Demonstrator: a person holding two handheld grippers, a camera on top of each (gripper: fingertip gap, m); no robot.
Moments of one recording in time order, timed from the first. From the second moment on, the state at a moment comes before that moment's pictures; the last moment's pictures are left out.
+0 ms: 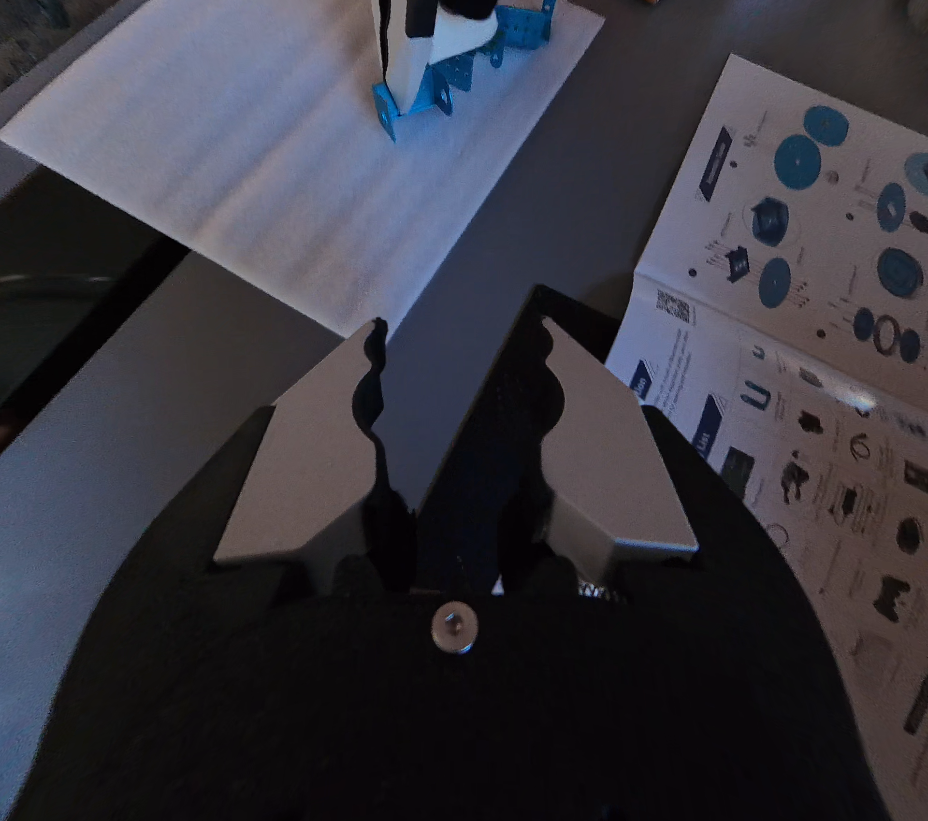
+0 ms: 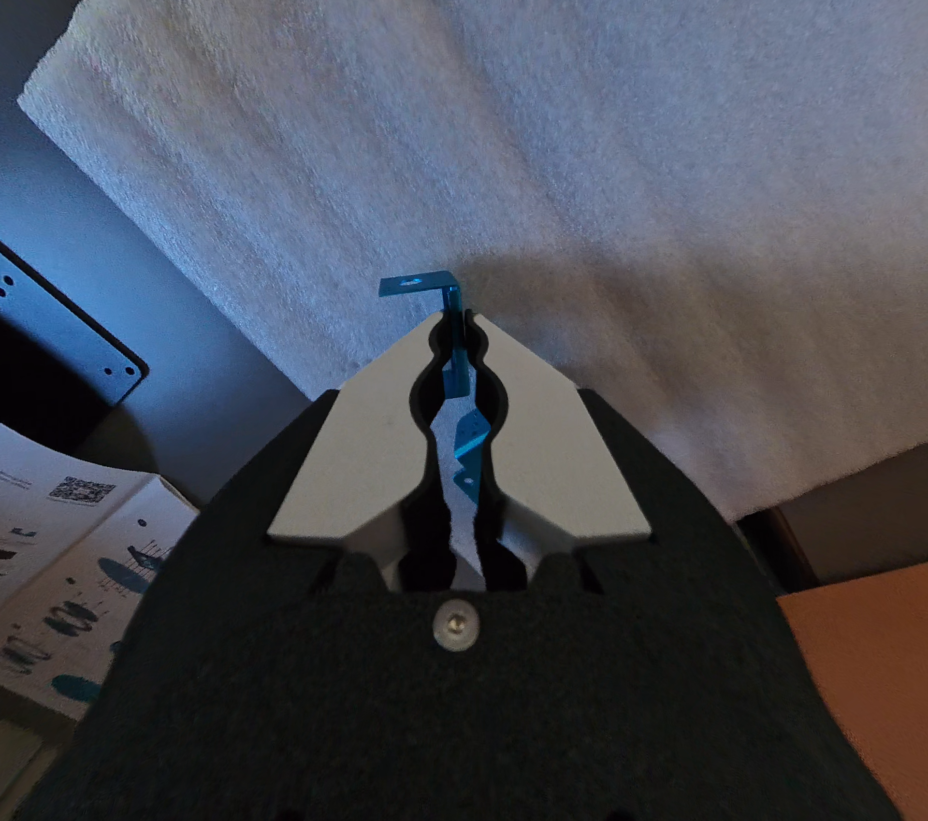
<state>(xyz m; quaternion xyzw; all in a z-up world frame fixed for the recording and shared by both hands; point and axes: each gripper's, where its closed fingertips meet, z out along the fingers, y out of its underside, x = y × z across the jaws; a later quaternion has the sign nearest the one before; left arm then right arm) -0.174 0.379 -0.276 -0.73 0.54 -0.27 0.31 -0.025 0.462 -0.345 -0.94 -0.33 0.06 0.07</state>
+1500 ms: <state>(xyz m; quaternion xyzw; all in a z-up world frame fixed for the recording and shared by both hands) 0.009 0.266 -0.149 -0.73 0.42 -0.45 0.30 0.037 0.304 -0.138 -0.63 -0.58 -0.21 0.48</state>
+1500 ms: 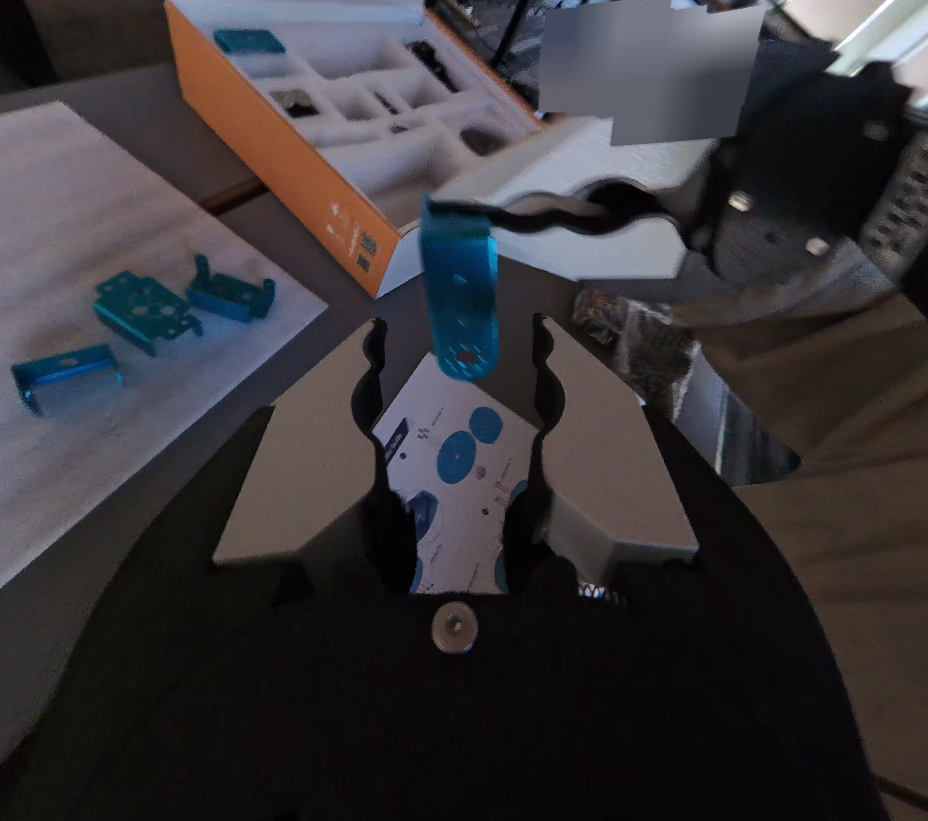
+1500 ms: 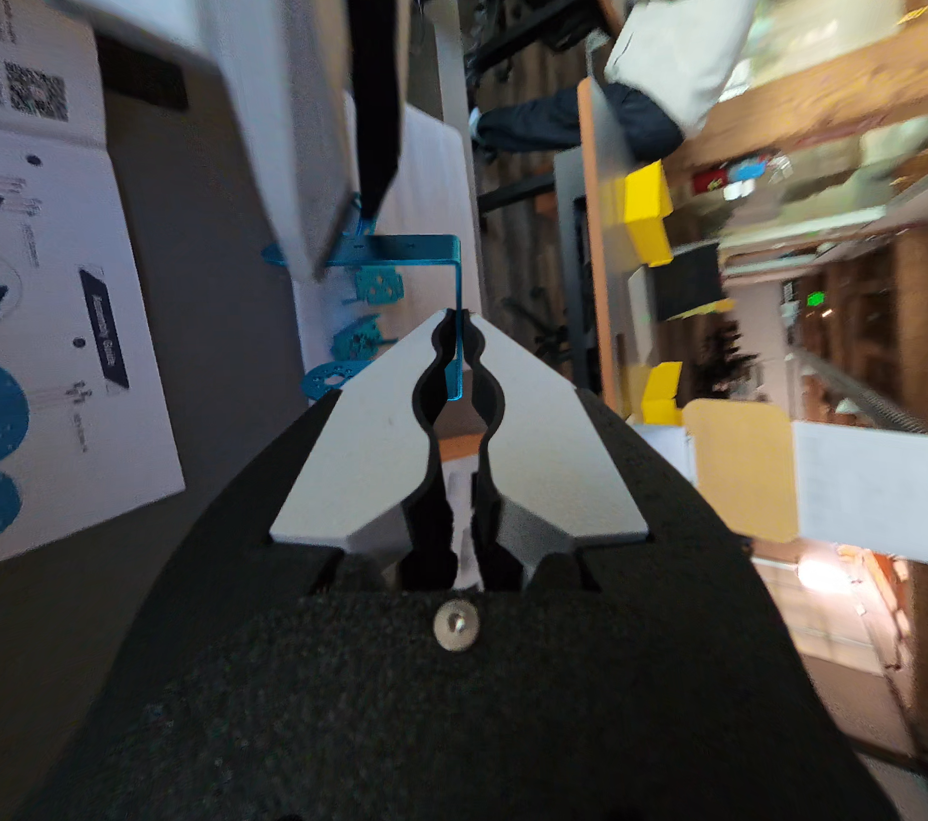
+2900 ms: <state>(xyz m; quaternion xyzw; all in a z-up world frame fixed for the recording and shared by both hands) -0.096 0.469 -0.311 -0.86 0.02 -0.49 0.15 0.093 0.106 -0.158 -0.80 -0.13 0.20 0.55</state>
